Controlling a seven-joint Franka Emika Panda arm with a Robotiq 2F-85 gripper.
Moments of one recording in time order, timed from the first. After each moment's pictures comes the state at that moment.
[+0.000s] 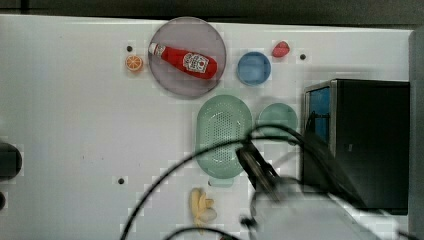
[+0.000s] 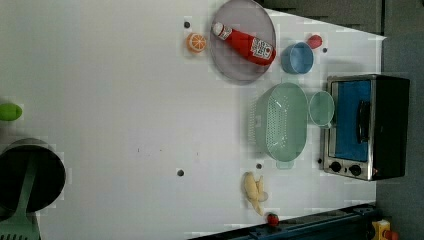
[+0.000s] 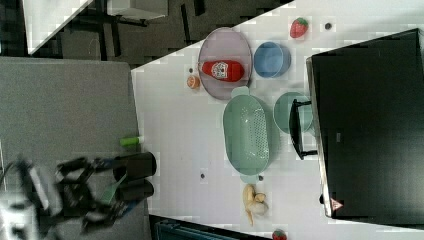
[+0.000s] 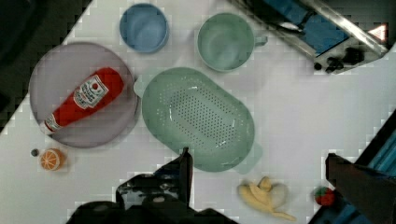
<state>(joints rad) -0.06 -0.43 -0.05 -2.00 -0.05 0.09 0.07</state>
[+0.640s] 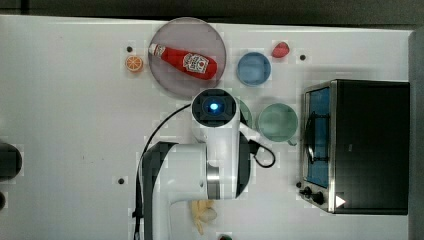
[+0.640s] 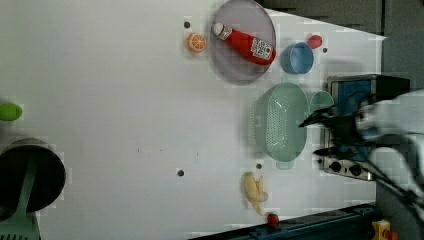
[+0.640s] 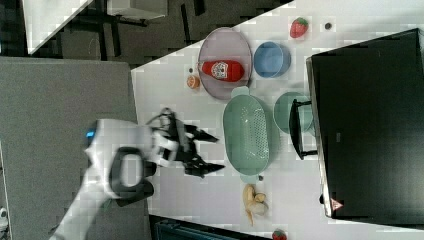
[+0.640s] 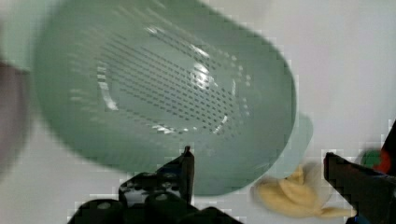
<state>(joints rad) 0.00 0.06 0.02 -2.30 -0.06 0.52 0.47</state>
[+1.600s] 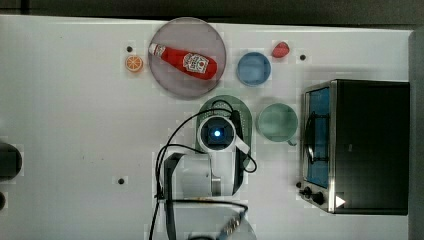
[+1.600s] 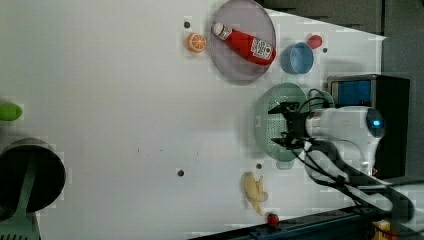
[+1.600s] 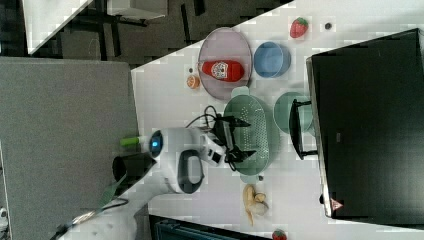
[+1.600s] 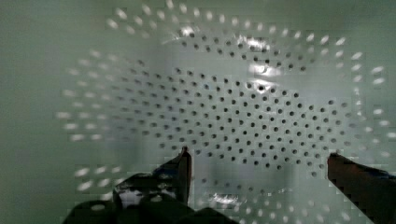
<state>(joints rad) -0.01 0.38 0.01 -2.42 -0.06 1.17 0.69</state>
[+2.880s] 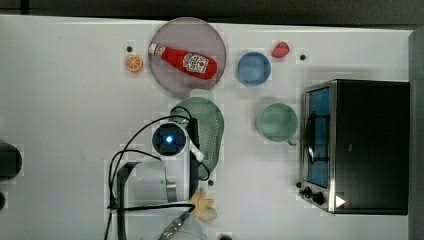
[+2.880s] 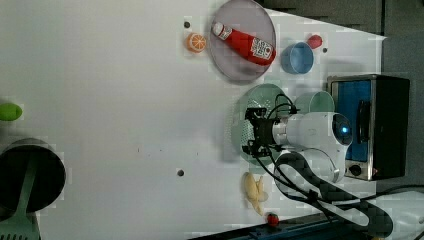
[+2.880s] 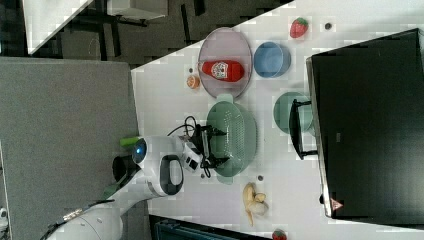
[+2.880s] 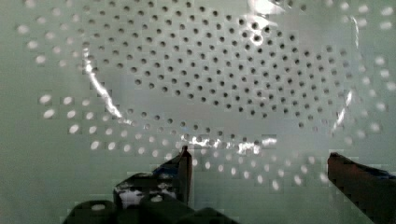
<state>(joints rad) 0.14 0.38 0.12 -2.43 0.14 1.17 0.83</state>
